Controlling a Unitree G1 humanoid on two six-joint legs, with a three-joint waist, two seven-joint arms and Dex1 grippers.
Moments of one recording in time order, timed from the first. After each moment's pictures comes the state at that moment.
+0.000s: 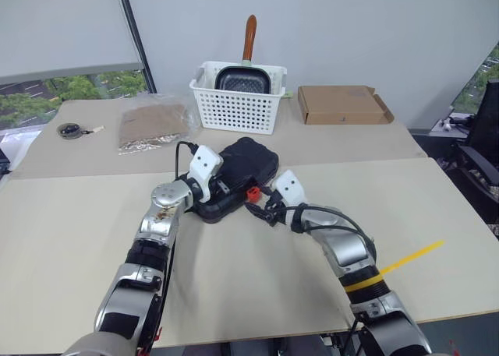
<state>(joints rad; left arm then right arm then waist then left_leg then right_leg) -0.63 0.29 -0.07 0.48 -0.12 0.02 -0.73 -0.46 -0.20 0.23 0.09 0.04 0.43 0.58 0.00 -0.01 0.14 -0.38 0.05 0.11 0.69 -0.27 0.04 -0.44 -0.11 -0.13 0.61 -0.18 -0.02</state>
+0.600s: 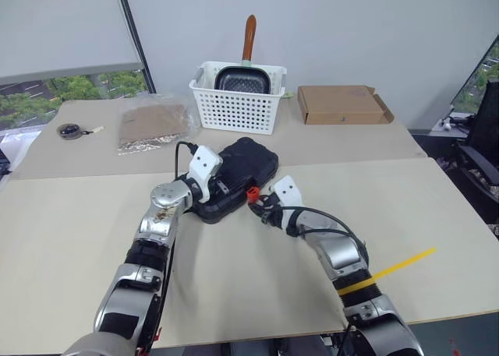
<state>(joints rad) -0.63 0.29 -0.07 0.48 -0.12 0.02 -0.74 -0.46 -0.14 0.21 0.16 0.05 0.42 0.50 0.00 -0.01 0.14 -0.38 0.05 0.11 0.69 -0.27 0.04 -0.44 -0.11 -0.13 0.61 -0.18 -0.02</state>
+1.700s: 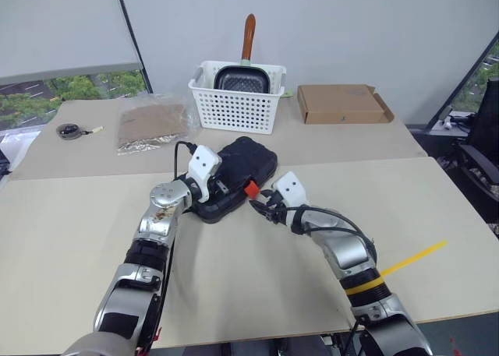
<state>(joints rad) -0.63 0.29 -0.06 0.48 -0.12 0.02 -0.74 -0.46 -0.23 0.24 0.06 0.05 0.44 0.55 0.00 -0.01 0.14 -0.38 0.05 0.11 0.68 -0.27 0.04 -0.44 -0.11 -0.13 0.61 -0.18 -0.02</state>
